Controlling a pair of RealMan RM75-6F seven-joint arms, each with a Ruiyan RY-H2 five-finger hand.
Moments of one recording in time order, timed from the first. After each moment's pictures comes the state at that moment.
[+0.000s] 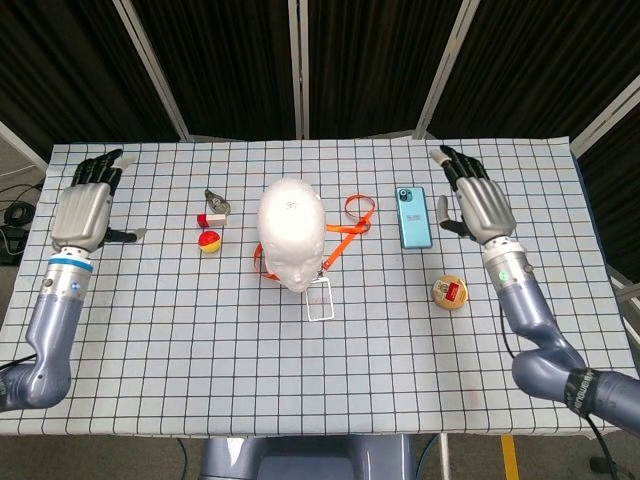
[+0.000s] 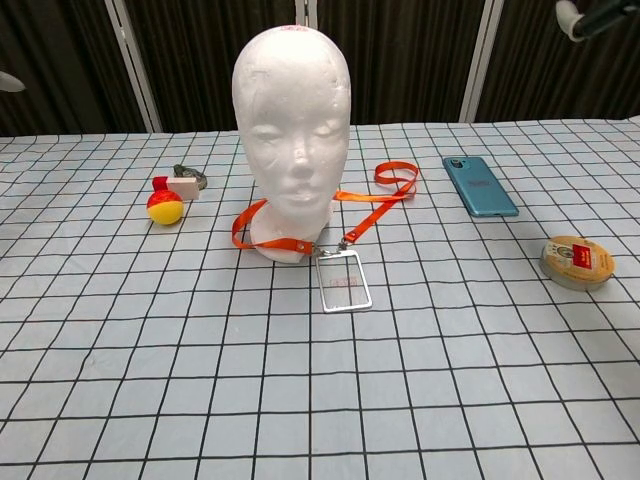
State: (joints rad) left arm -0.70 -1.11 -0.24 -1.69 0.85 1.16 0.24; right arm 0.77 -1.14 0.31 -1.61 -0.94 0.96 0.00
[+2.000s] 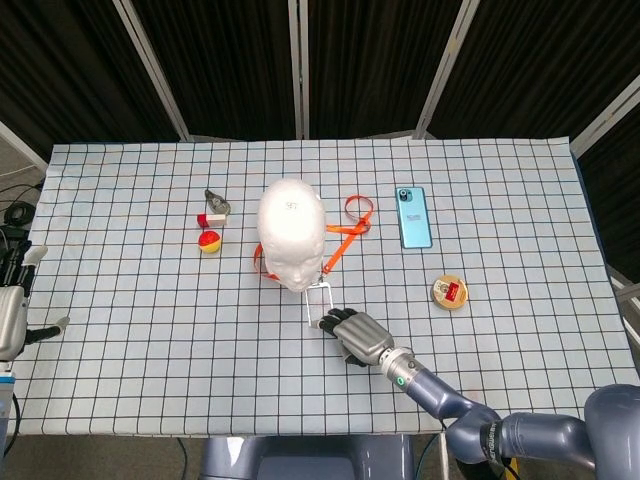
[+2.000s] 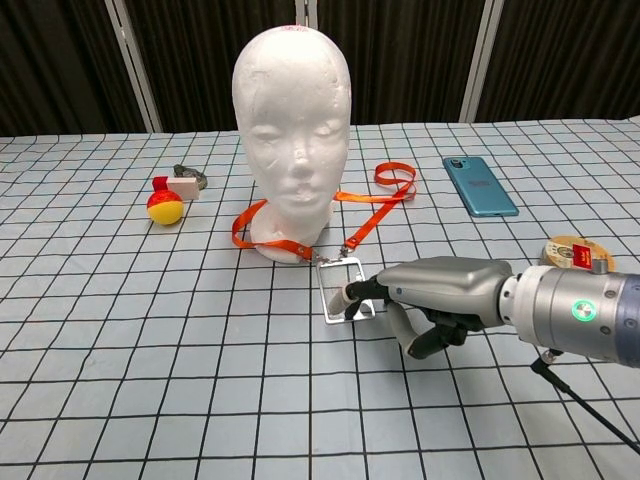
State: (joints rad) left arm -0.23 -1.07 -0.08 -1.84 1.18 1.48 0.27; right arm 0.79 -1.58 0.06 -1.56 -1.20 0.73 -0.22
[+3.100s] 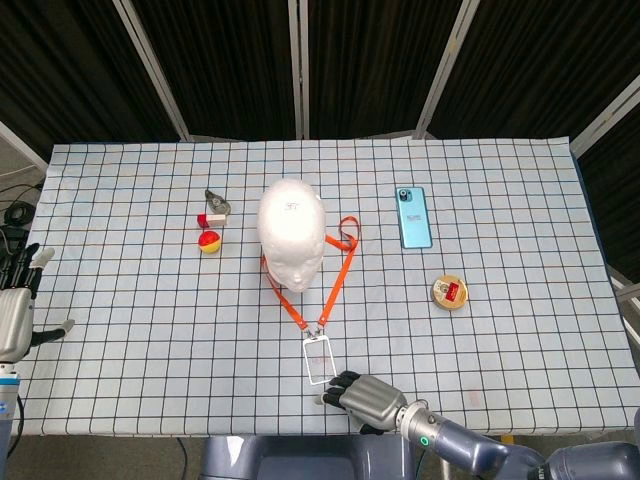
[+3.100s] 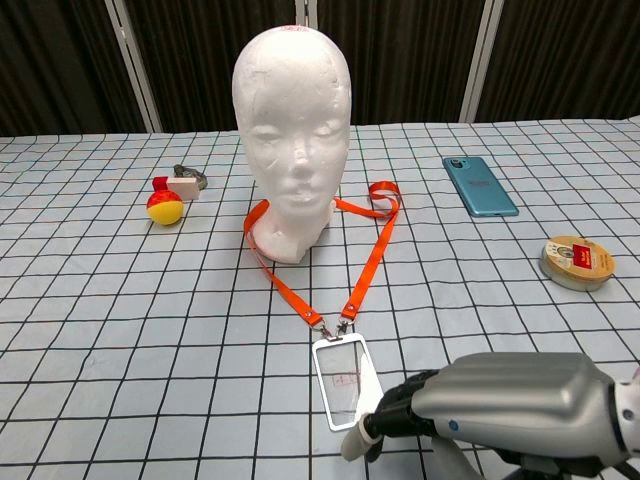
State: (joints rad) left arm -0.21 -1.08 -0.10 -1.84 1.21 1.46 0.29; right arm 0.74 -1.38 -0.13 -1.88 -1.43 0.73 -0.19
